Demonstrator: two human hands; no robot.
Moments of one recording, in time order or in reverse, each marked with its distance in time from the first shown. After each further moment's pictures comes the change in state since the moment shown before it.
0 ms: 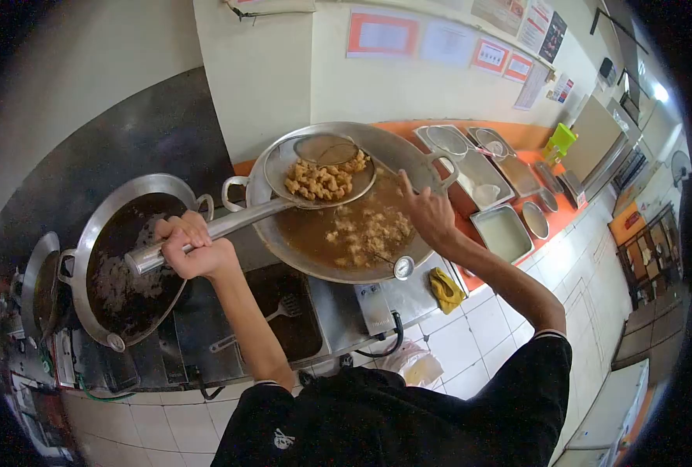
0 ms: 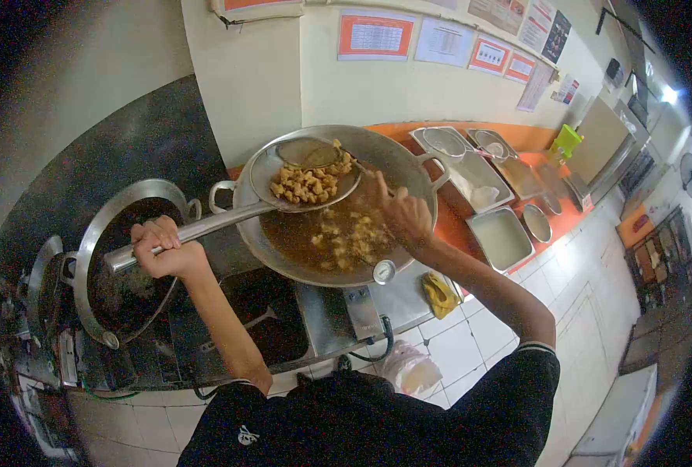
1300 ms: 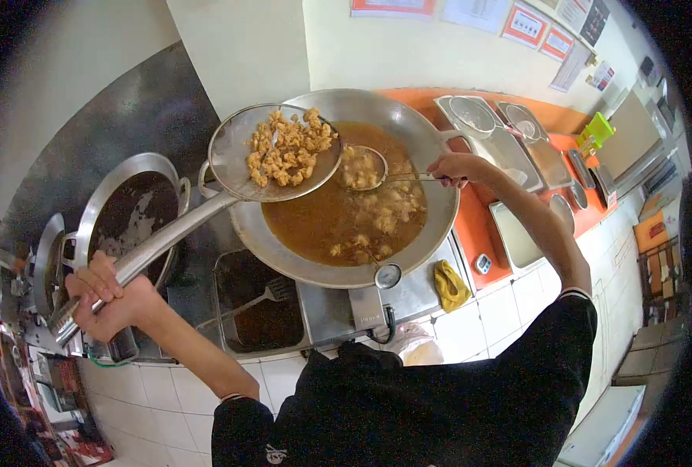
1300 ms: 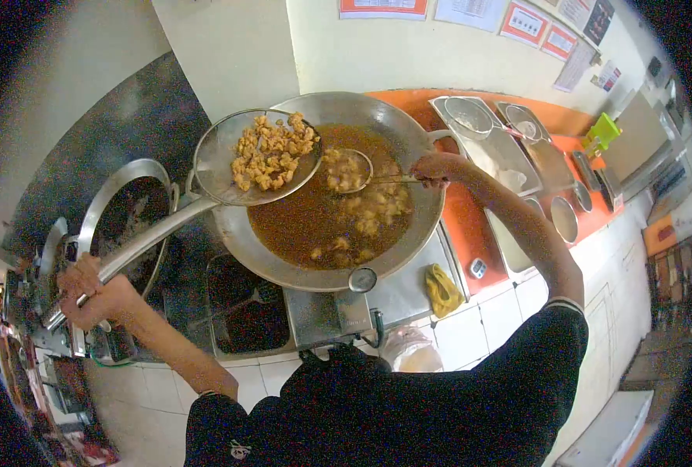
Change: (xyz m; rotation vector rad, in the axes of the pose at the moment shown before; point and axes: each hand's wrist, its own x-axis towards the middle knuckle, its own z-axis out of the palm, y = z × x) left_hand -0.034 0.017 -0.015 0.116 -0.185 0.137; right_hand 0.087 0.162 0.186 0.956 -1.092 0.247
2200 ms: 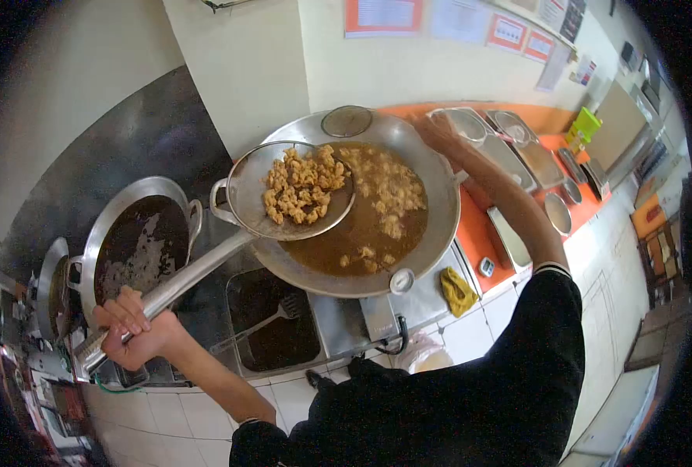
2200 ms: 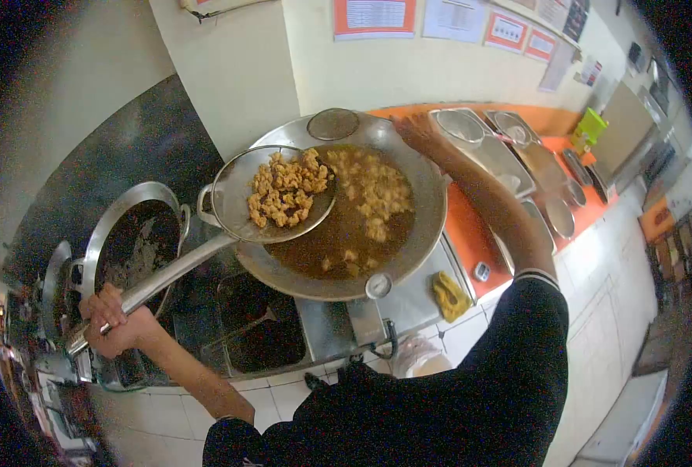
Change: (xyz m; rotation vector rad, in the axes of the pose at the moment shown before) left_hand 0.024 0.024 -0.013 -0.036 -0.044 -0.066; right_hand -0.032 -0.124 -0.018 -0.936 0.910 -0.406
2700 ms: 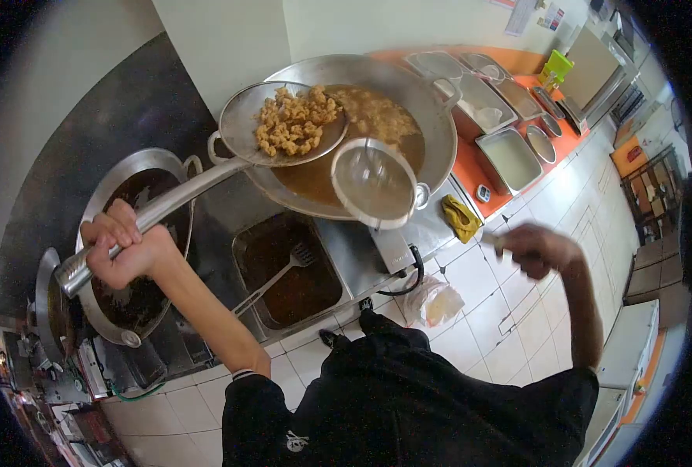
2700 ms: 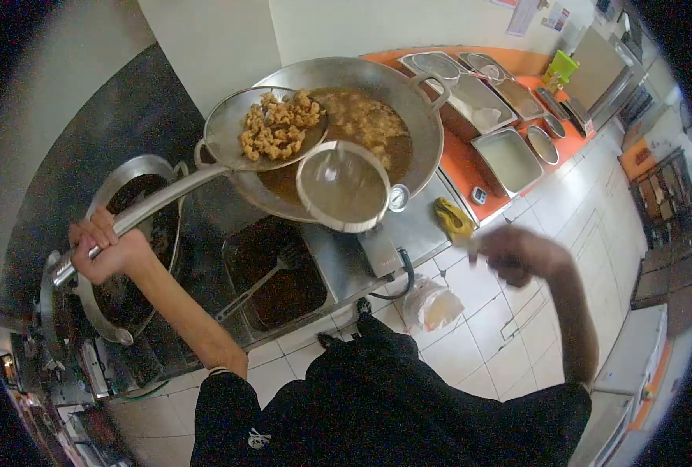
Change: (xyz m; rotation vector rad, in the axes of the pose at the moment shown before) left_hand 0.042 -0.025 -0.030 -0.165 -0.028 -0.078; right_hand -0.324 -0.129 -0.147 1.616 -0.835 0.944
